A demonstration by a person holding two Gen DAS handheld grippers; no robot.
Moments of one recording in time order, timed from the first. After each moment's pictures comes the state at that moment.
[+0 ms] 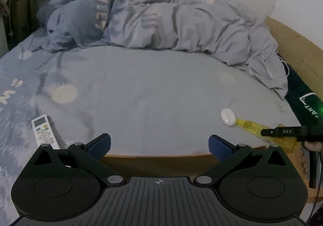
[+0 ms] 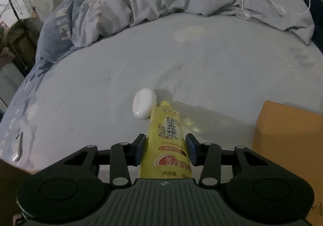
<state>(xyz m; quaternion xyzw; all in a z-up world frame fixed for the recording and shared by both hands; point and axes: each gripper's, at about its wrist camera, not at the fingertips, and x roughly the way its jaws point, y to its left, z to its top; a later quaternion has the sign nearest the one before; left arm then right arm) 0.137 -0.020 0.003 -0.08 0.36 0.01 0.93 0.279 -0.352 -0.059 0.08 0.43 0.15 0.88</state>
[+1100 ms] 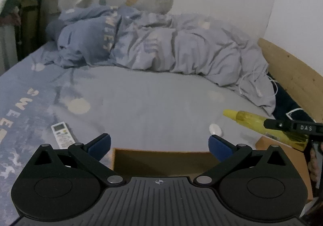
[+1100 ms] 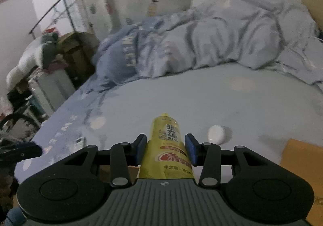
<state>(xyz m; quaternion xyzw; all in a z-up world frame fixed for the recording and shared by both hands) 0.056 -0.008 0.066 -0.10 0.30 0.01 0.95 0.181 -0.310 0.049 0.07 0.32 0.27 0.91</state>
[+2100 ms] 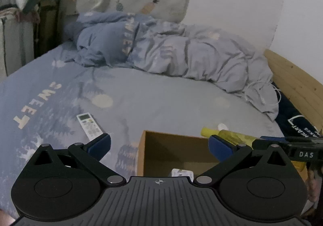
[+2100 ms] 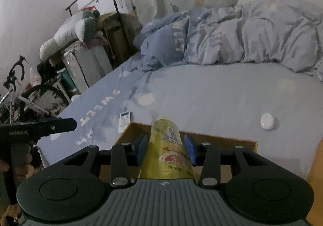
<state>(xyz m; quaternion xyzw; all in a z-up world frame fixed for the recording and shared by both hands) -0.018 0.029 0.068 -0.12 0.29 0.03 0.95 0.111 -0.234 0.047 0.02 0.32 0.35 0.88</state>
